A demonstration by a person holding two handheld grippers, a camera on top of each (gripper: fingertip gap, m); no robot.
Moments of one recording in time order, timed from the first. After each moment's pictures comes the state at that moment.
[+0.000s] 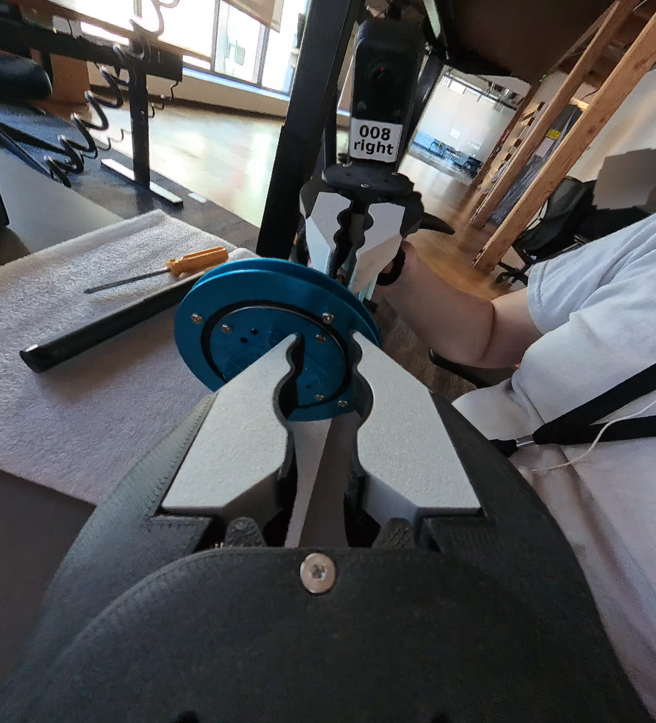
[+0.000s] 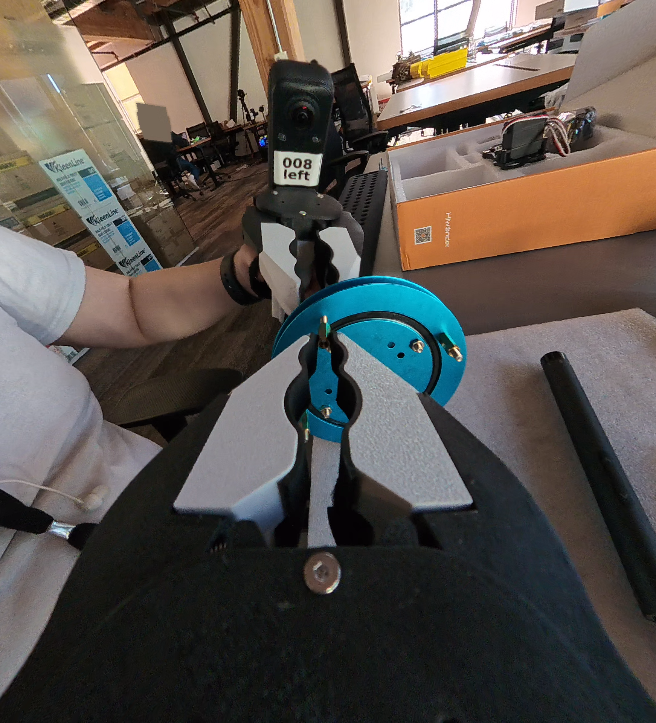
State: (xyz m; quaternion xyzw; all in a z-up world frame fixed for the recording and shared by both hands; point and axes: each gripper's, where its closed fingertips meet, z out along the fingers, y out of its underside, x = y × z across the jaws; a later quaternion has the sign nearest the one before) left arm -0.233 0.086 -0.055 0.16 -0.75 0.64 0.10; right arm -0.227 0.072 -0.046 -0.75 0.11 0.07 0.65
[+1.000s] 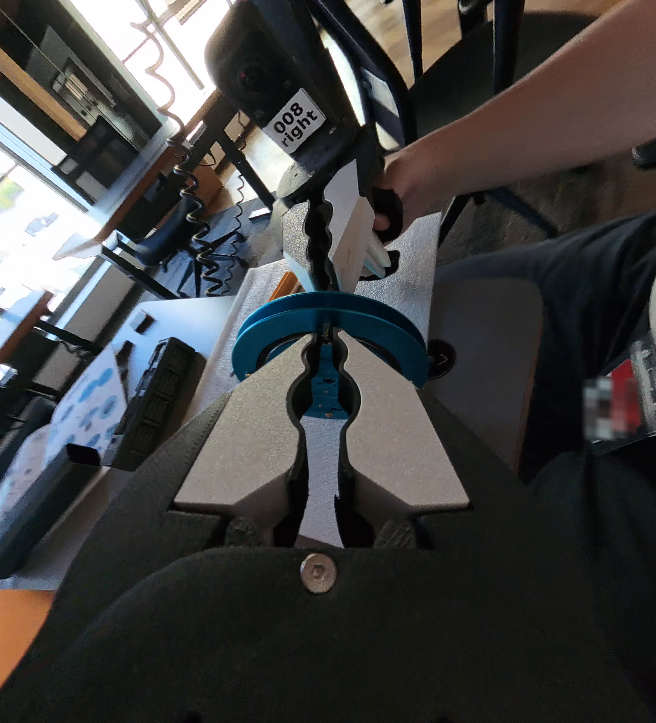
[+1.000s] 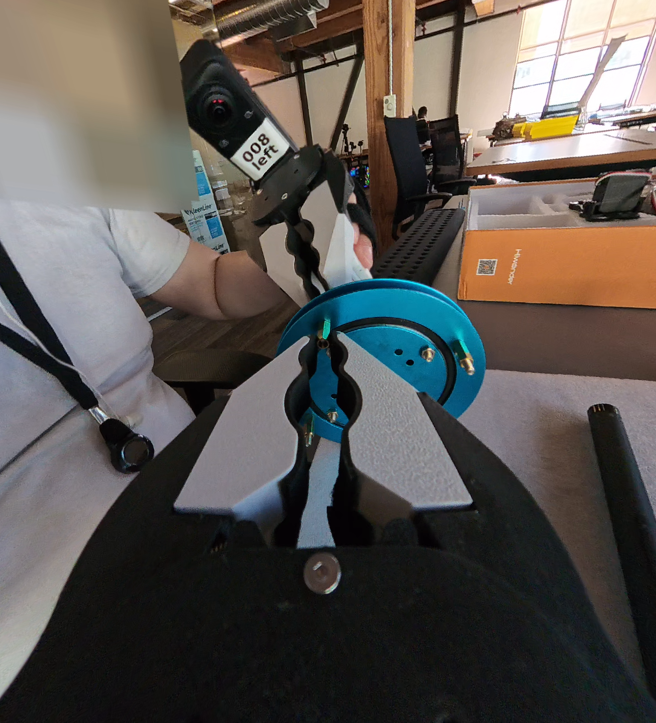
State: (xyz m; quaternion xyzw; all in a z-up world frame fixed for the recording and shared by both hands) left arm -0.247 0.068 -0.053 -0.08 -0.81 0.52 -0.26; right arm -0.246 0.061 -0.051 -0.71 -0.02 0.10 0.69
